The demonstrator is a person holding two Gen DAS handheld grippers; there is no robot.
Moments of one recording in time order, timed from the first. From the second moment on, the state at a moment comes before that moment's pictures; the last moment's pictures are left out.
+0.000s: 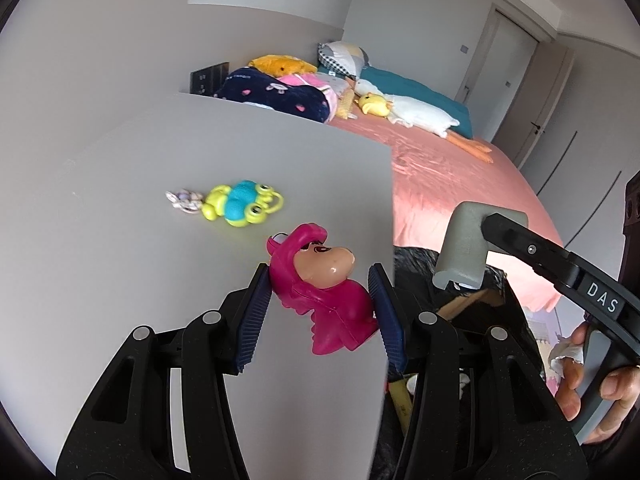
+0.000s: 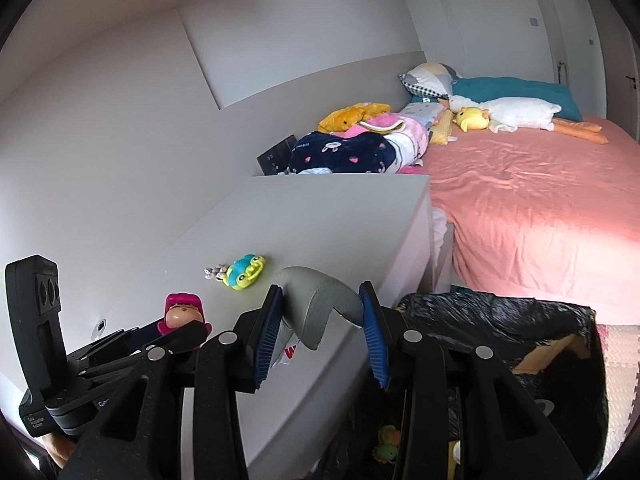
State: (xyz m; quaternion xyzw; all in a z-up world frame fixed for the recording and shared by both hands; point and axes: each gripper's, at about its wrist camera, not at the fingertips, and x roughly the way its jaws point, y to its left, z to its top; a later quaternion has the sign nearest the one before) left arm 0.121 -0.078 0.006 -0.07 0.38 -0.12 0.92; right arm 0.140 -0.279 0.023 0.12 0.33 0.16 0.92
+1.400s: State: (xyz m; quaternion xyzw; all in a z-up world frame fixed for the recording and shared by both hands) left arm 0.088 -0.221 0.002 0.00 0.38 -0.22 0.90; right arm 0.068 -0.415 0.020 0.15 0.29 0.05 0.94
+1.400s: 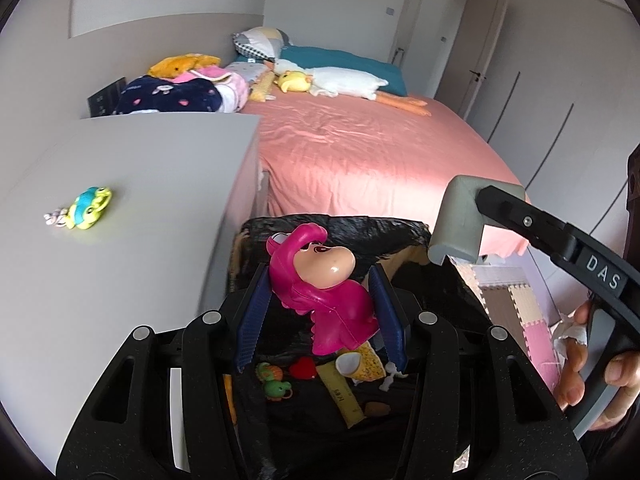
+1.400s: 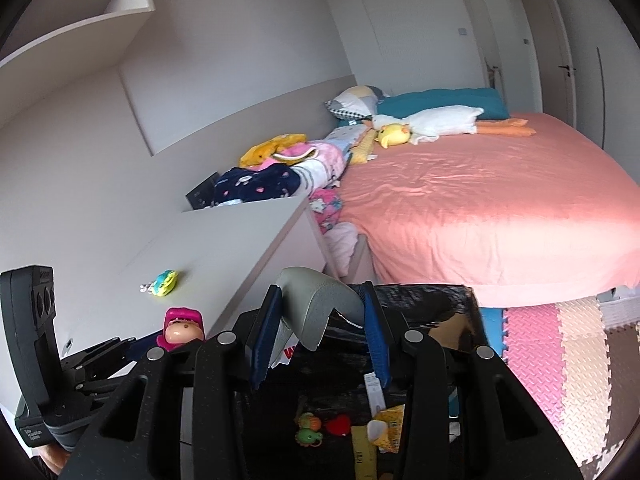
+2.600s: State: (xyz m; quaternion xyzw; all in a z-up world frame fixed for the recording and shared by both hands) left arm 0.094 -0.273 -0.008 0.09 0.39 -0.27 0.88; right arm 0.082 -0.461 0.009 0.13 0.32 -0.02 0.94
